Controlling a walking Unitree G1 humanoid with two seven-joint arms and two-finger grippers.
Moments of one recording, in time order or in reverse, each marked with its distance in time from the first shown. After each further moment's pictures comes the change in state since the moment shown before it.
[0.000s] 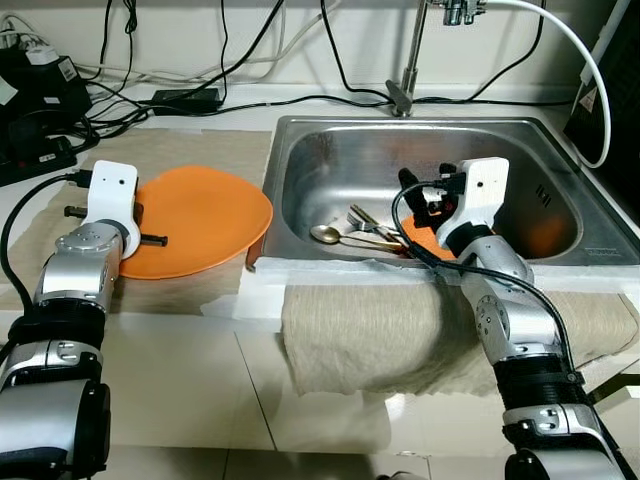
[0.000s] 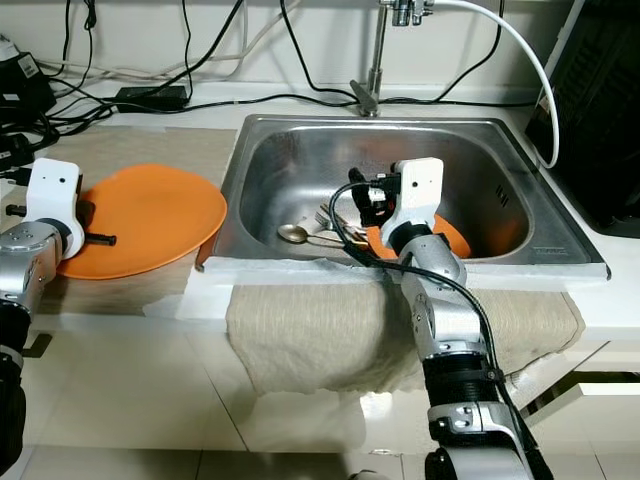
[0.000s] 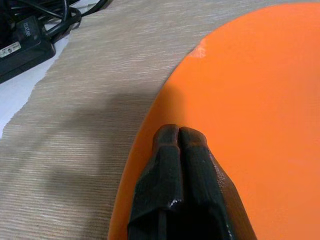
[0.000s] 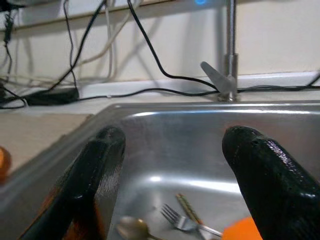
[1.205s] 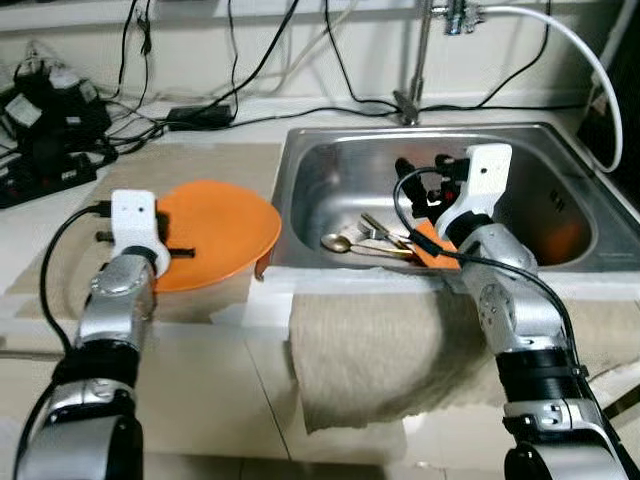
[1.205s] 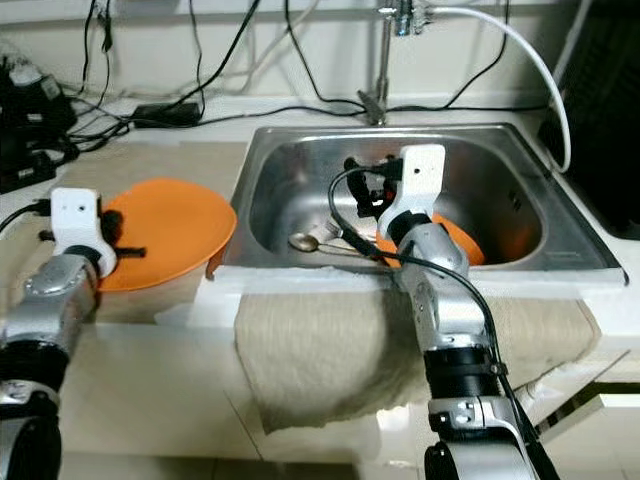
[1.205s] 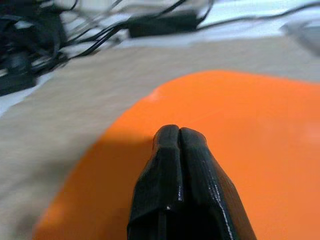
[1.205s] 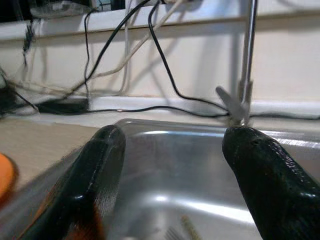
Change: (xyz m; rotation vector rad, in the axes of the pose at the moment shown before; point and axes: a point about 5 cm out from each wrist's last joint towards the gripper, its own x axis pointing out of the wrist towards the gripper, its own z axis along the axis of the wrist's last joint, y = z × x) left arm -0.007 -0.044 -0.007 -0.138 -0.297 -0.068; right arm -0.001 0.003 0.010 -0.100 -0.051 0.006
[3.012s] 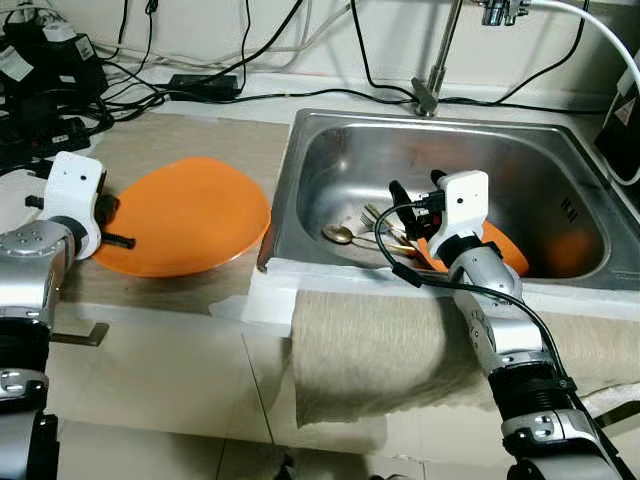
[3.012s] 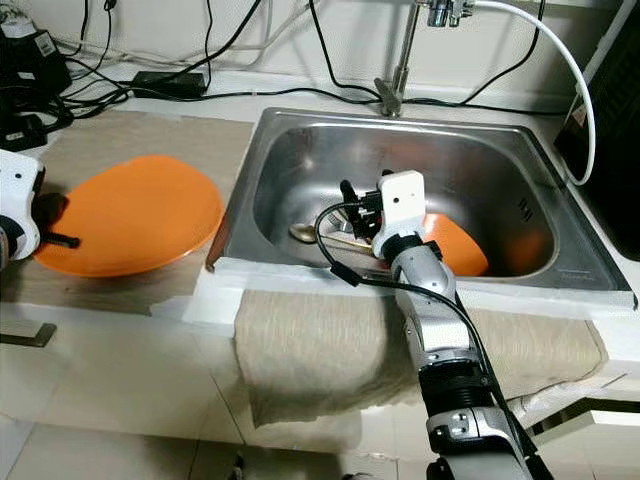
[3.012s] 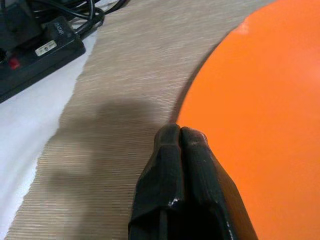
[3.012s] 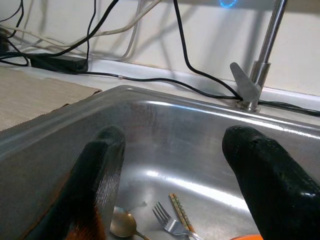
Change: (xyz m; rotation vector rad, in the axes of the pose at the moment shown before) left arm -0.016 0.080 0.041 0.229 0.214 -0.038; right arm -0.009 0.004 -0.029 -0.103 0.036 0.017
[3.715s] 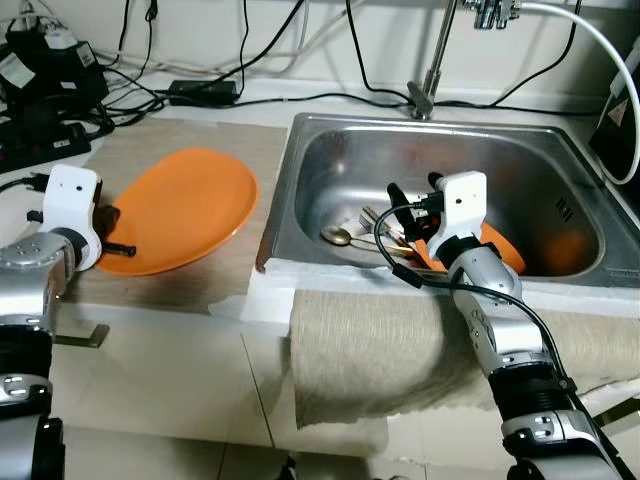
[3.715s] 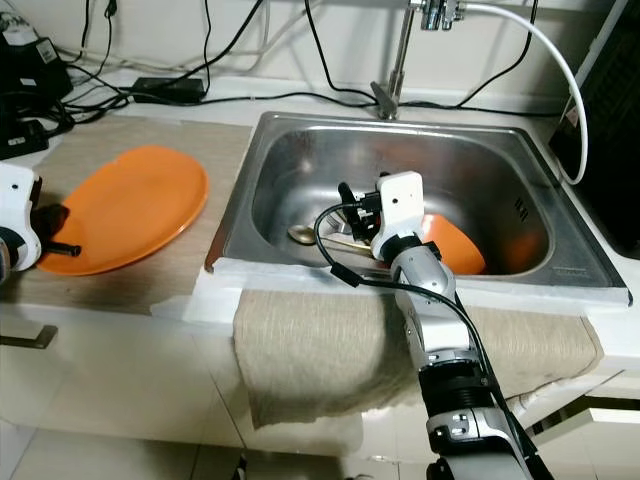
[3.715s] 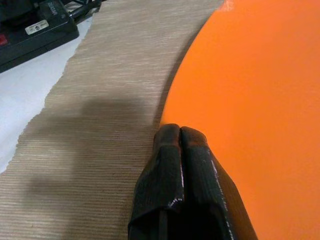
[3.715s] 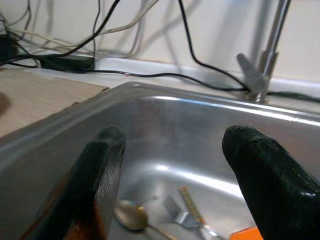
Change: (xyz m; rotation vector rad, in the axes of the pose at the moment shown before) left arm 0.004 -0.007 -0.024 -0.096 0.036 -0.021; right arm 0.001 0.004 -0.003 0.063 0.043 0.037
